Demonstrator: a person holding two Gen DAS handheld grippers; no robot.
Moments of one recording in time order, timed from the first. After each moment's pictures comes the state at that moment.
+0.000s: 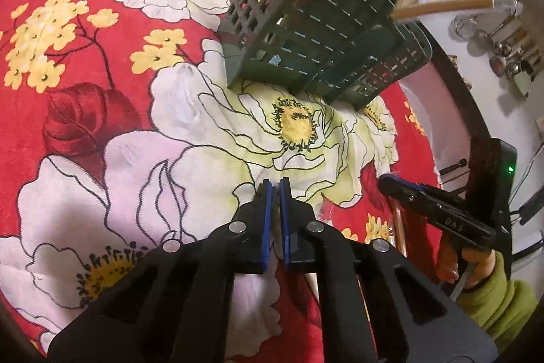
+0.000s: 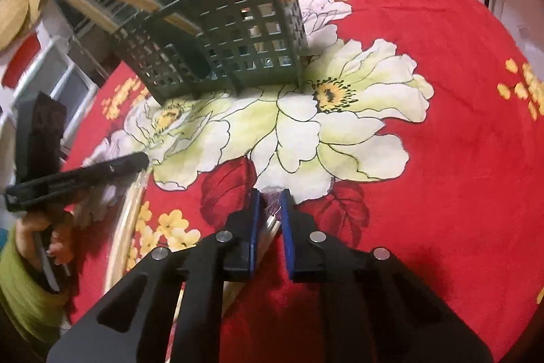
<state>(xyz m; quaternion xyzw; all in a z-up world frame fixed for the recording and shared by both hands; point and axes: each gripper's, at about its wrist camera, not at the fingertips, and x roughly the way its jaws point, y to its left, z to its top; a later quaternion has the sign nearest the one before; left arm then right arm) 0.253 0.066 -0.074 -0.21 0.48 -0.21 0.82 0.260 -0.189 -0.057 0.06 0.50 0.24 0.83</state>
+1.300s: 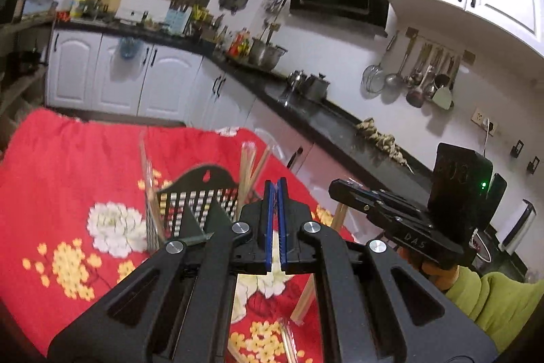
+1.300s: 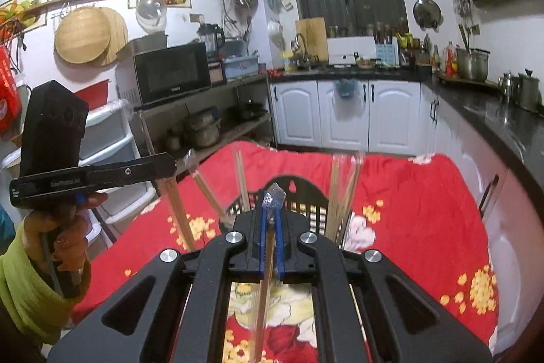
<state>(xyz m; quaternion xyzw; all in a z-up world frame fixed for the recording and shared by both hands) 0.220 0.051 0.146 -0.14 0.22 -0.29 0.92 0.233 -0.171 0.137 0.00 0.20 0.31 0.93</state>
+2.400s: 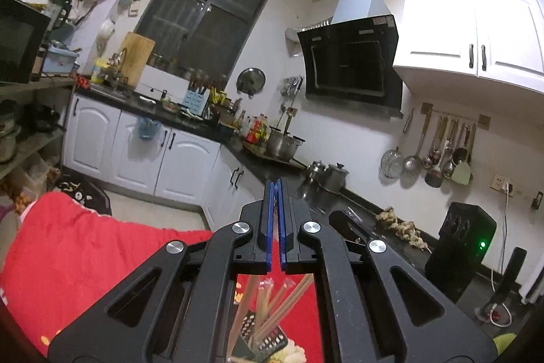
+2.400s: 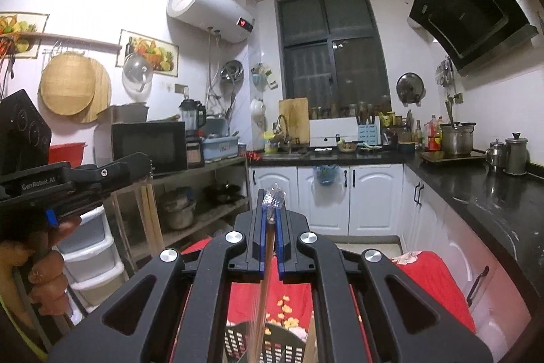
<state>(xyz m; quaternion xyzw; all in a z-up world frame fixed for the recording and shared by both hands) 0.264 0.060 0.231 -0.18 0.06 -0.22 0.96 0.299 -0.150 0.211 0.03 0.03 0.26 0.96</state>
